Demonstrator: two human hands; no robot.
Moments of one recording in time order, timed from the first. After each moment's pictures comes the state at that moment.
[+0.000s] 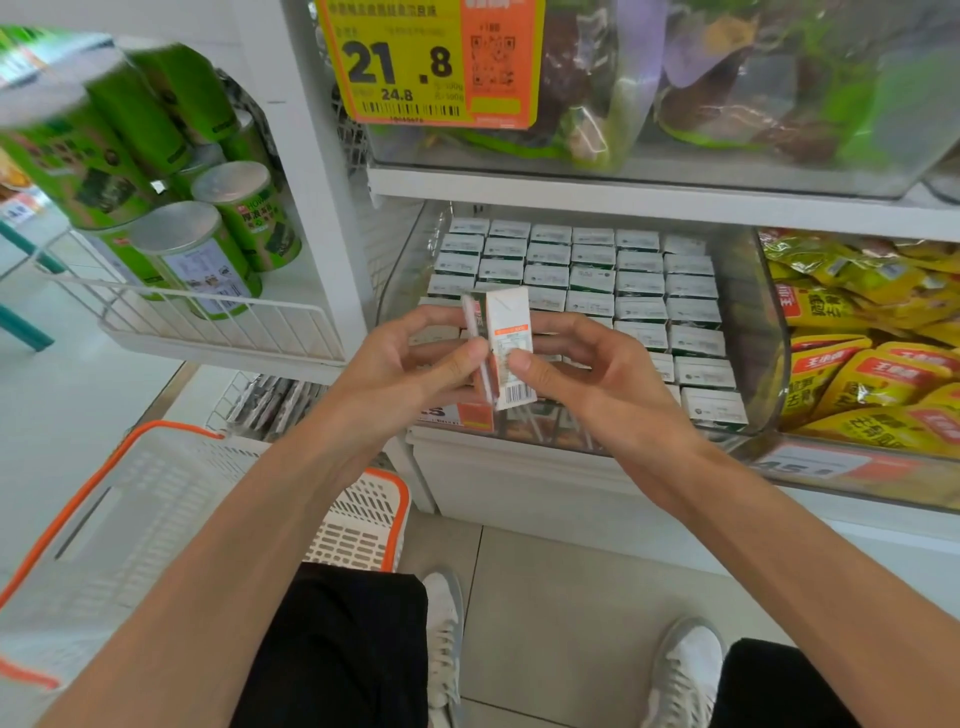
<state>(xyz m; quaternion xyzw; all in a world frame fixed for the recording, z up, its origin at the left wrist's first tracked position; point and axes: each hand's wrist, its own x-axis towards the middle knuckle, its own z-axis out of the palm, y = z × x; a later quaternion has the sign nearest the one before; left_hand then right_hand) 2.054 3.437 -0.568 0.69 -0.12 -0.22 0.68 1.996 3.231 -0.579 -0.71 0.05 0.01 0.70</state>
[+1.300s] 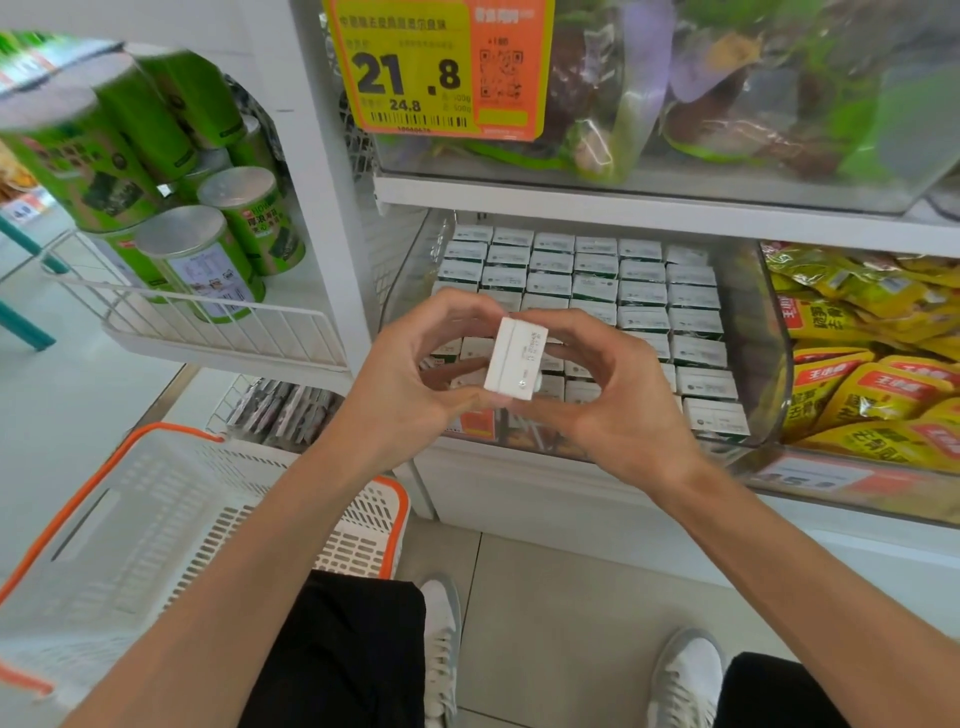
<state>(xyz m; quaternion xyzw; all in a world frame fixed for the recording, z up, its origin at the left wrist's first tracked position) 2.054 3.430 -0.568 0.75 -0.29 -0.05 0.59 2.000 3.228 -0.583 -0.80 -0.08 -0.10 0.58</state>
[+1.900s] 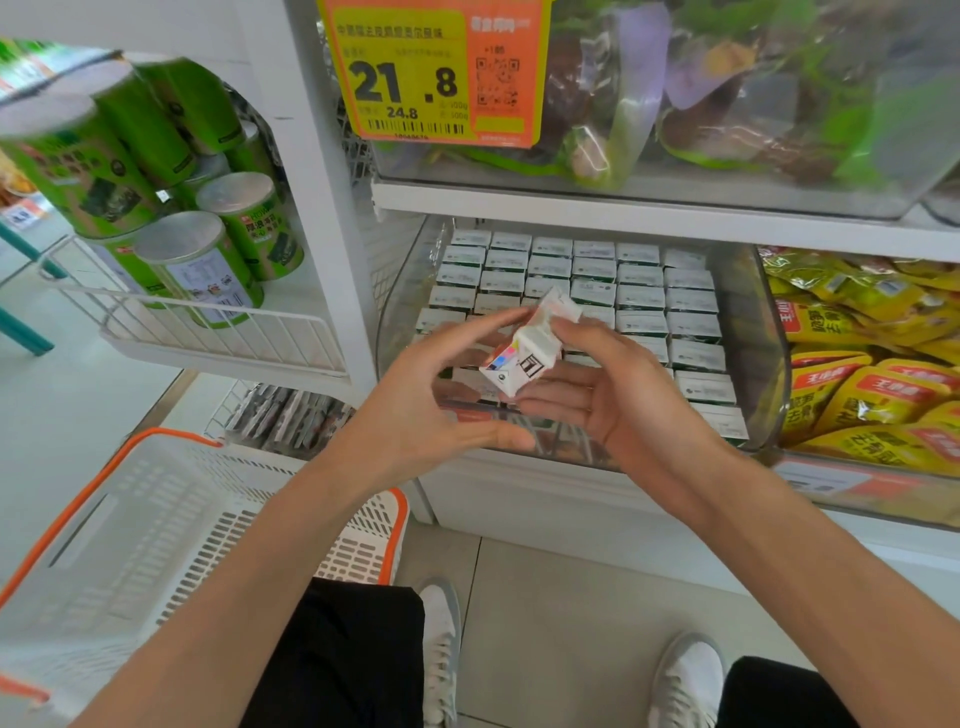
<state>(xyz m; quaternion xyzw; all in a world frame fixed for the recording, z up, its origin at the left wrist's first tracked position) 2.053 3.431 -0.574 0.78 -0.32 -0.10 0.52 2.001 3.227 -0.562 -0.56 0.11 0.09 0.82</state>
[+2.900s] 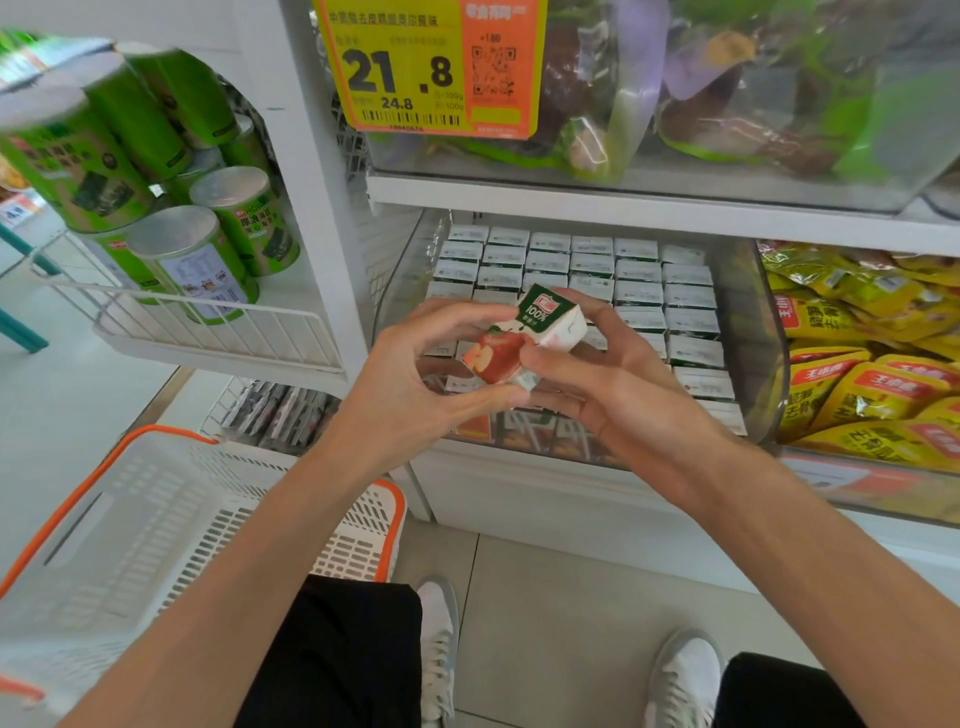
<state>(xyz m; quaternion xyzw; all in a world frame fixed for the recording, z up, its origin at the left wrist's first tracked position) 2.057 3.429 -0.572 0.78 -0.31 -0.03 0.55 2.002 3.222 -0.567 -0.57 0.05 0.07 0.82</state>
